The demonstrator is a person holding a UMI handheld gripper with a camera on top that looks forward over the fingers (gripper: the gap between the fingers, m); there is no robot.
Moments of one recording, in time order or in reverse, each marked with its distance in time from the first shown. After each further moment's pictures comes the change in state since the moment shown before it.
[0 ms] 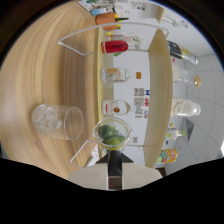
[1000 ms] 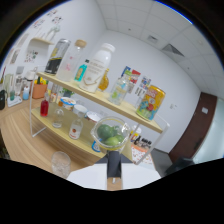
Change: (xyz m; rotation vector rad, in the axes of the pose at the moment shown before) arm 0.047 0.042 -0.016 0.154 -0.219 1.094
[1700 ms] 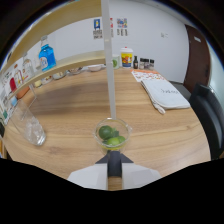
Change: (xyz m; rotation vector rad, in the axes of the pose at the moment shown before) arm -0.013 0.278 0.048 -0.482 -0.142 0.494
